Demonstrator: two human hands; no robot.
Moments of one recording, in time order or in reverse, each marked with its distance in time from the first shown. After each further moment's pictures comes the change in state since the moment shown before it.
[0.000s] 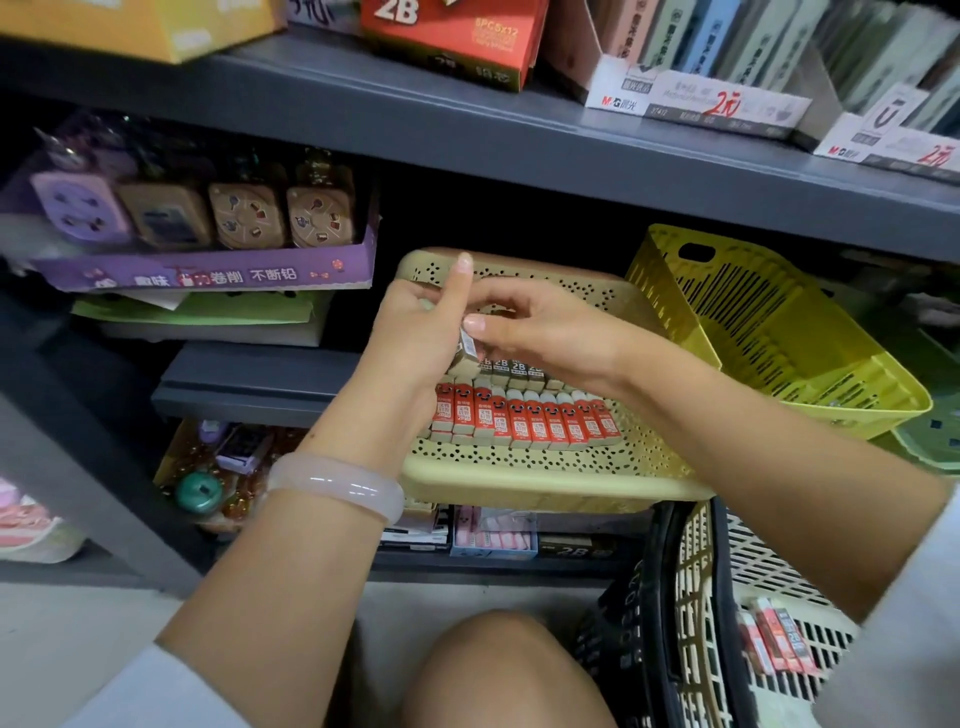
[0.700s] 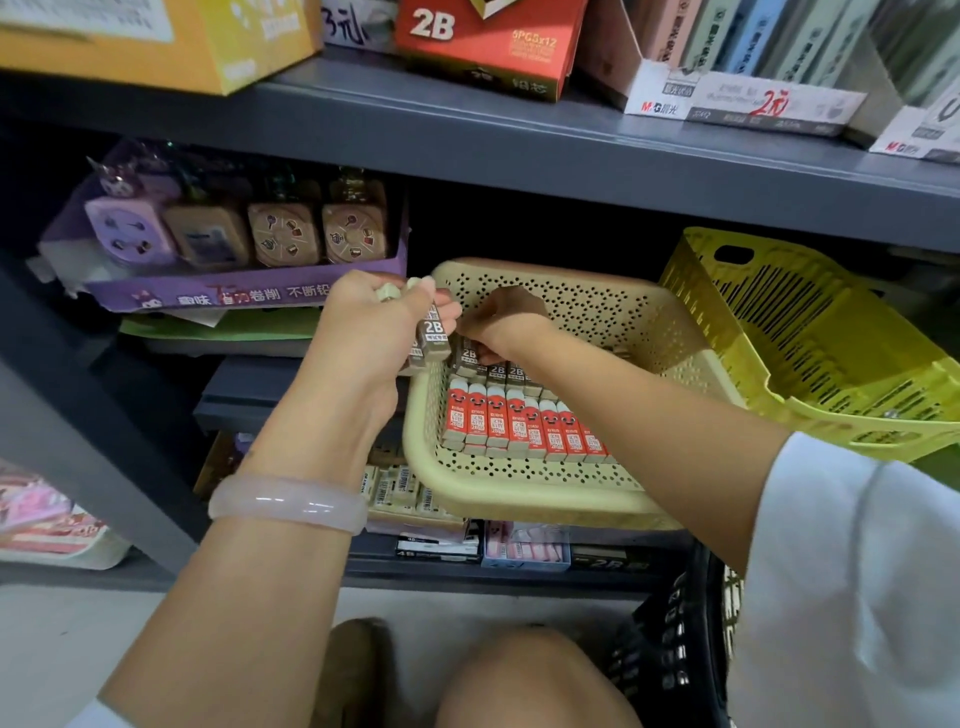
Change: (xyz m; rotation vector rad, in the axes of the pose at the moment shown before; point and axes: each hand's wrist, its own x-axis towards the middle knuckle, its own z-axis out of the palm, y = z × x) left_hand 0.013 0.015 -0.044 -0.159 0.002 0.040; right_hand 0.092 0.026 0.021 -0.513 0.446 0.508
